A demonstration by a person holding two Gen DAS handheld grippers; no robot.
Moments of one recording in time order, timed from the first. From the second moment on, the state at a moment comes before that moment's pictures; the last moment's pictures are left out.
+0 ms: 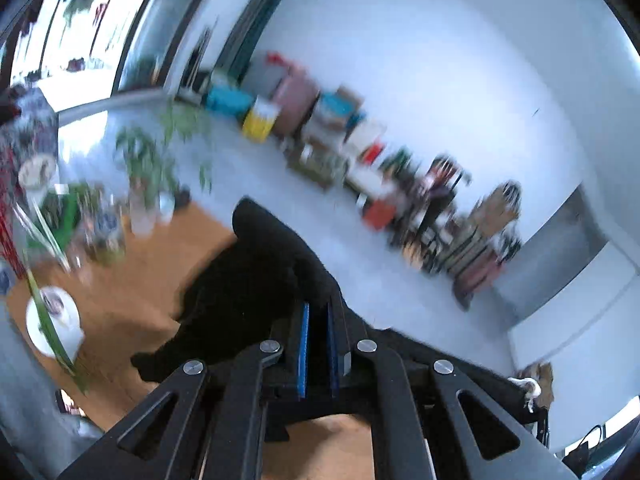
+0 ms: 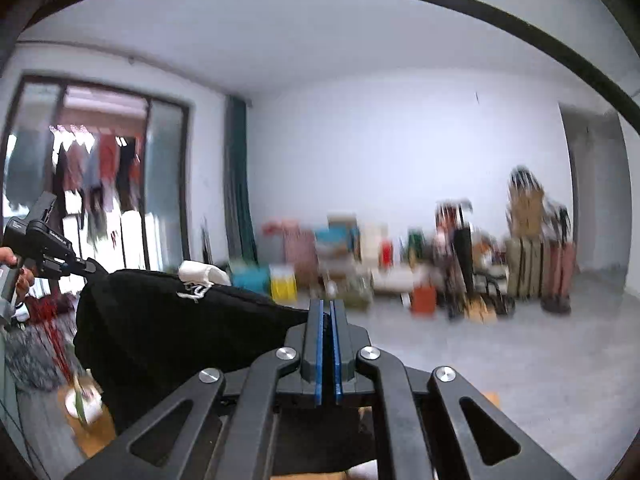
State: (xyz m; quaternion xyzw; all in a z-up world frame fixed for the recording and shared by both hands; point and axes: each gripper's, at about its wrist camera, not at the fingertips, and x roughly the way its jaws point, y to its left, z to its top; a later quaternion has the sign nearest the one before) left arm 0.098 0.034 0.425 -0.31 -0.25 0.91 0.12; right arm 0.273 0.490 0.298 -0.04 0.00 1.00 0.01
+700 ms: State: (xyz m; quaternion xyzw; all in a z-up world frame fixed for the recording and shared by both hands) left arm 0.164 0.022 0.100 -0.52 -0.21 0.82 0.14; right arm 0.291 0.508 -0.008 -0.37 0.13 0.92 -0.03
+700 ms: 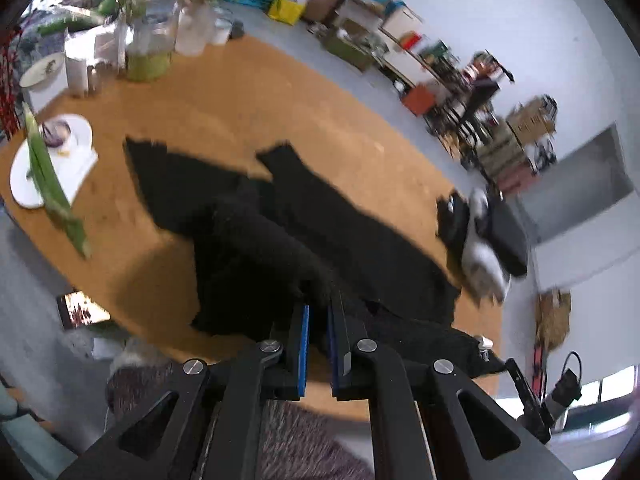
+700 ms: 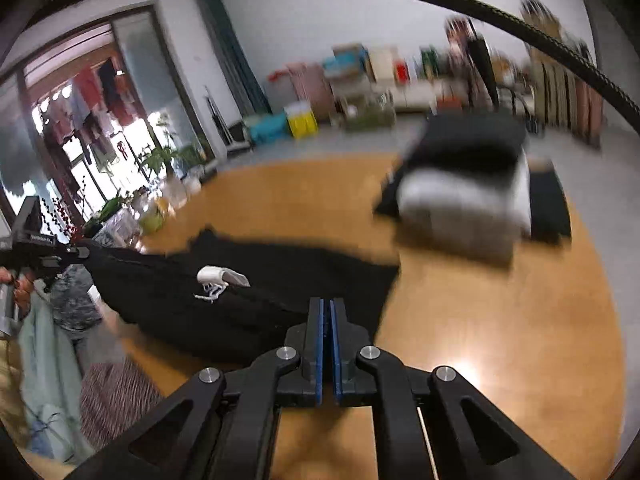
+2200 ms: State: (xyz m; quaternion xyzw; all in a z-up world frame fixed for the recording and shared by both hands) left arm -0.045 0.007 -0.038 -0.72 -0.32 0.60 -0.12; right arm 0.080 0.517 -0.112 -0.47 0.03 0.88 -0.02
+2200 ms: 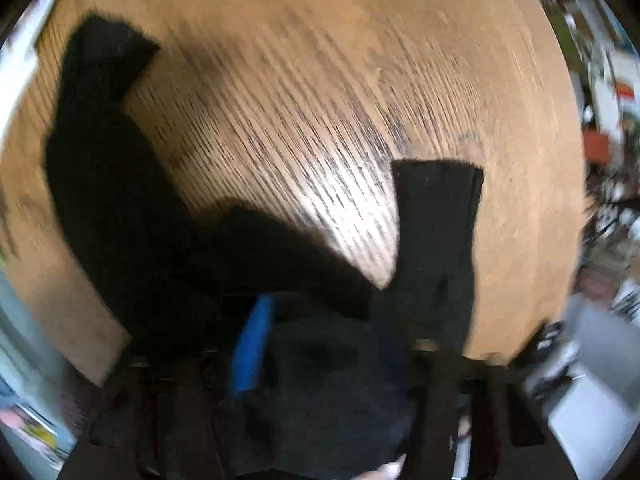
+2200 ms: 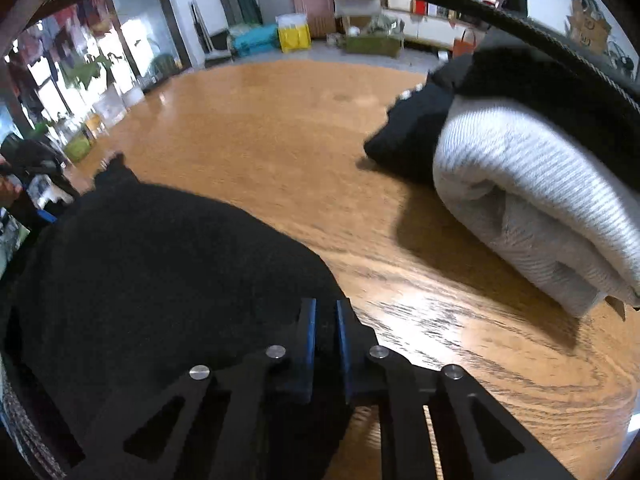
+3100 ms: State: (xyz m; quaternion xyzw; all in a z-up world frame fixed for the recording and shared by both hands) left arm -0.050 0.015 0.017 -0.74 -0.07 0.67 -0.01; right arm 0.021 0.526 -0.004 -0.35 -0.02 0.93 0.07
